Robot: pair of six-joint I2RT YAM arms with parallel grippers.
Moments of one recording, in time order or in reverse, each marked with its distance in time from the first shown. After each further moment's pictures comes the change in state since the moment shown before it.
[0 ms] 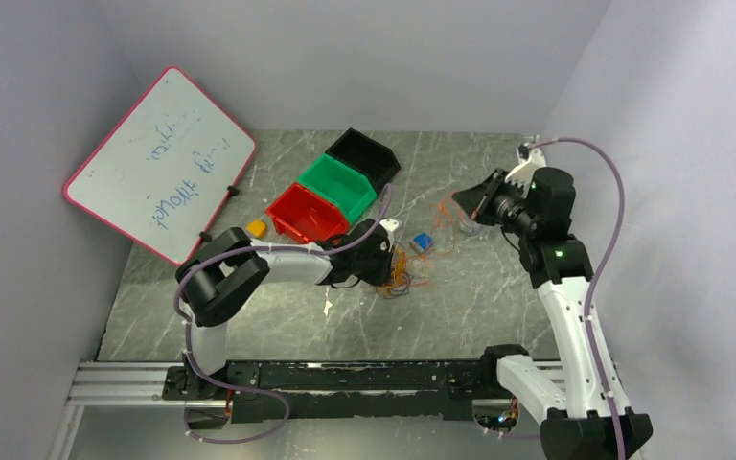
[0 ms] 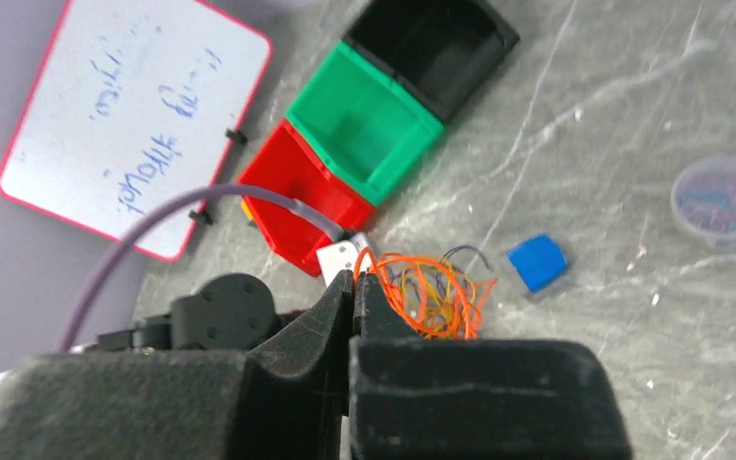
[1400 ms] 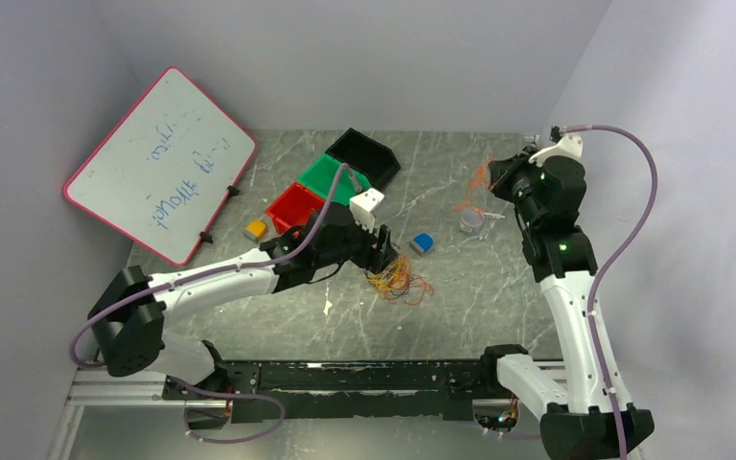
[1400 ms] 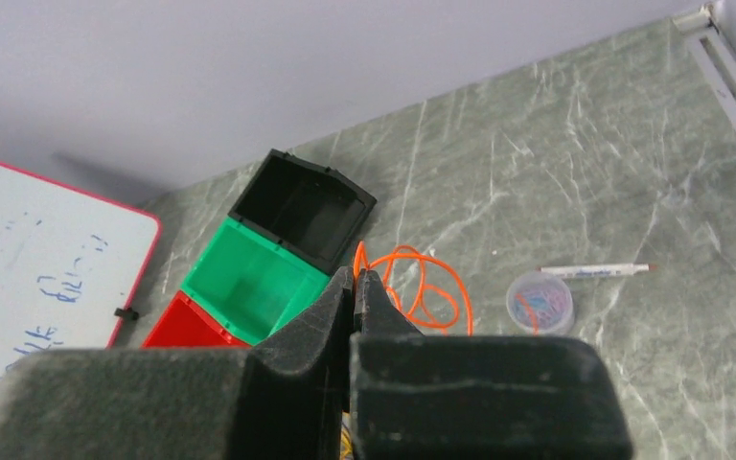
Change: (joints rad) left arm -0.015 -0.448 -0.072 -0.016 -0.050 0.108; right arm 0.000 0.052 0.151 0.095 0.409 -0.061
